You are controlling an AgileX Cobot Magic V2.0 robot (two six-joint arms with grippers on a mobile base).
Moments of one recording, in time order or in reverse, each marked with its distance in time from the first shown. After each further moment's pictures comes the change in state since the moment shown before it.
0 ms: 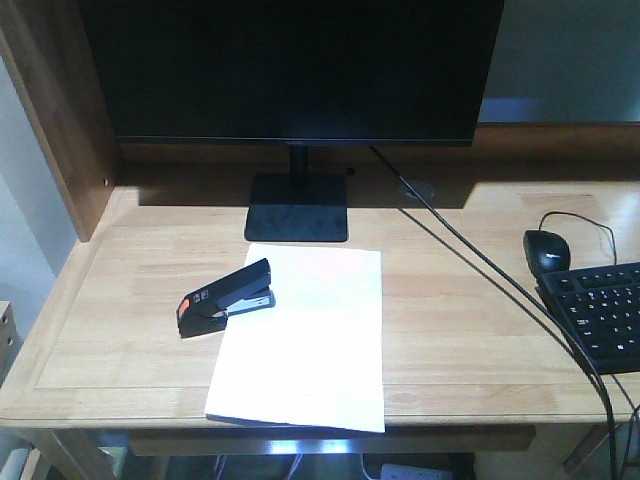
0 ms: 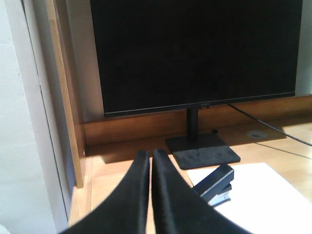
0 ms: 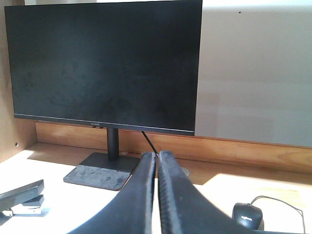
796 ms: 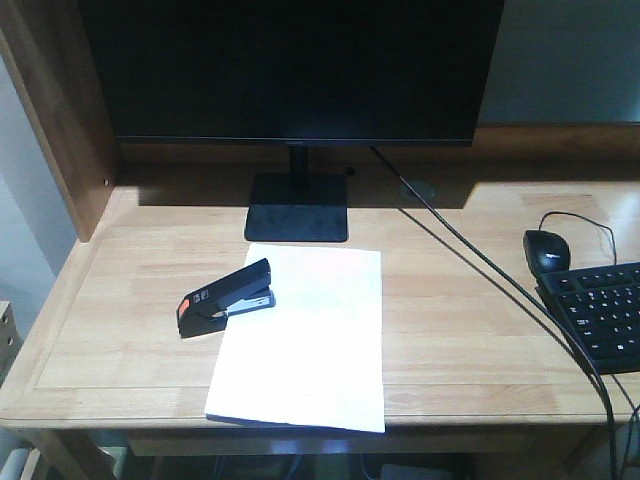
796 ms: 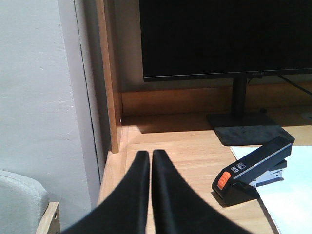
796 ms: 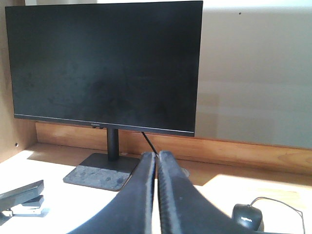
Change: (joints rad) left arm 0.139 0.000 0.261 0.053 -0.232 -0.054; right arm 0.000 0.000 0.000 -0.003 -0.003 0.000
